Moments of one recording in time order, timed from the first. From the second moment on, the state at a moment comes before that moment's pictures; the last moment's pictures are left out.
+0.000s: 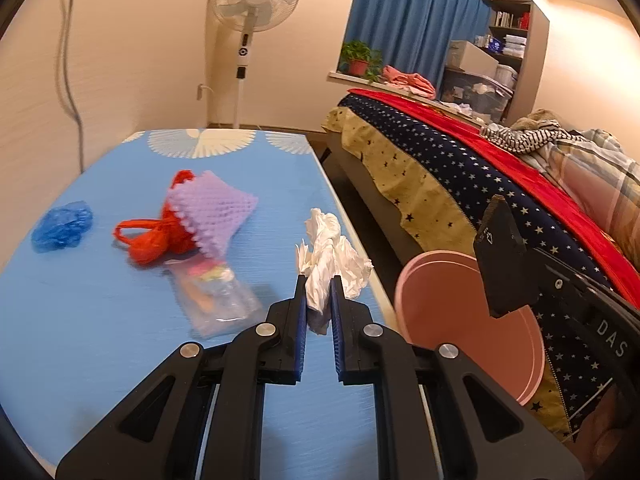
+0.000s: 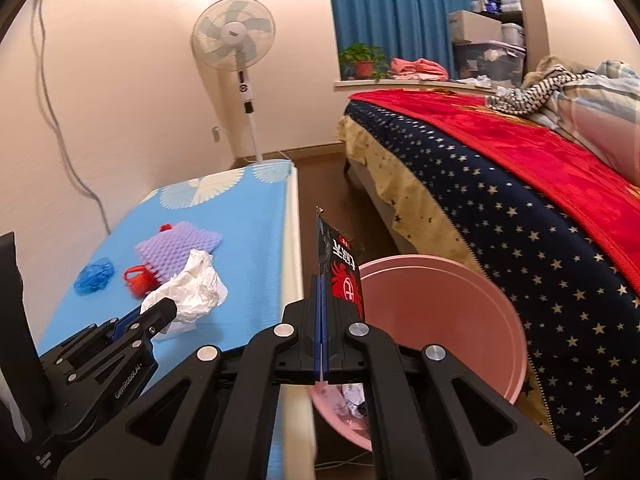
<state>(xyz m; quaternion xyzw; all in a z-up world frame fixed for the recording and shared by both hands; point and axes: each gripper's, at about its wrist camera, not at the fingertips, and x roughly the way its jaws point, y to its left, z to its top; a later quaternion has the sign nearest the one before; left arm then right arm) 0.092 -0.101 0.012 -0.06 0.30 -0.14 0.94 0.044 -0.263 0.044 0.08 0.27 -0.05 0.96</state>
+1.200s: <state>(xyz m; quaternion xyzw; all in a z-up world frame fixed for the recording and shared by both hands) 0.108 -0.190 -0.012 -0.08 0.34 -0.27 0.90 0.038 -0.353 0.035 0.12 0.29 -0.20 0.93</state>
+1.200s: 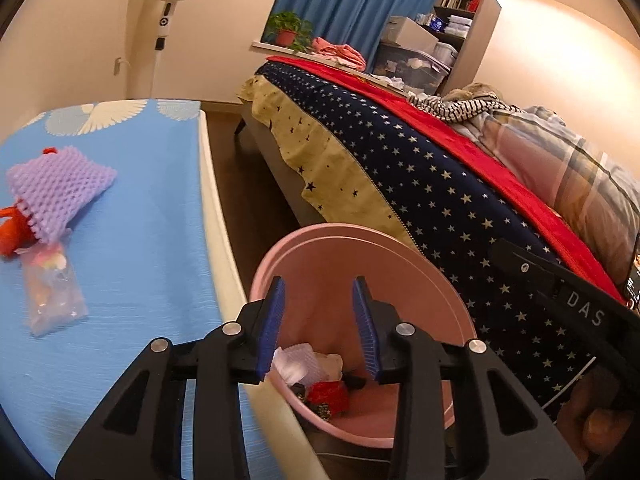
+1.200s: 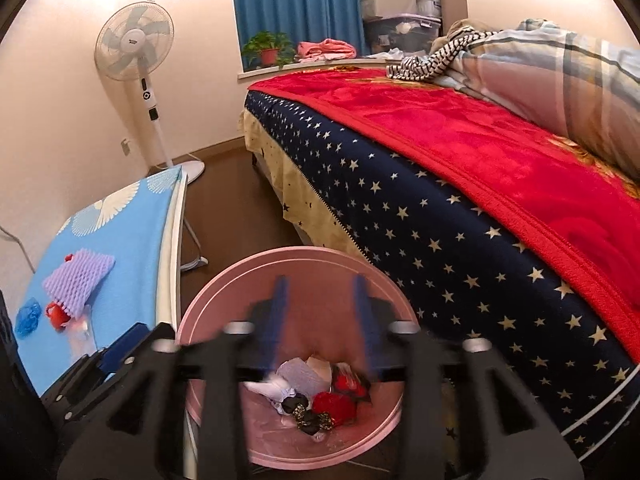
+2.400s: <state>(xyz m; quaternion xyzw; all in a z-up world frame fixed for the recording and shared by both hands) 0.102 -0.009 0.003 -0.12 0.30 -0.02 0.95 0.084 -0.208 0.022 0.11 0.29 0.00 0.95</state>
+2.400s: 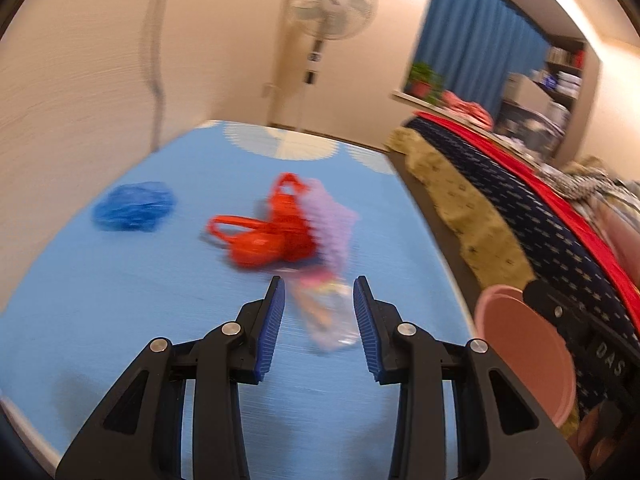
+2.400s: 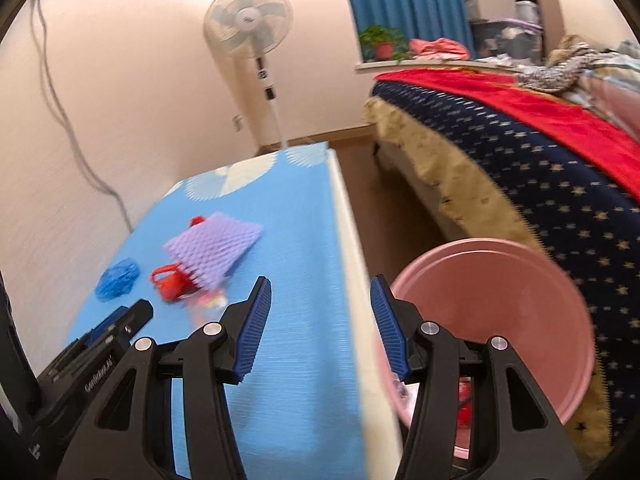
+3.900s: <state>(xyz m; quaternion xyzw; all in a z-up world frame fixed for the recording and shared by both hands) 0.203 0.028 -0.043 -0.14 0.39 -0.03 0.91 0.157 -0.140 -0.057 0.12 0.43 0.12 0.89</state>
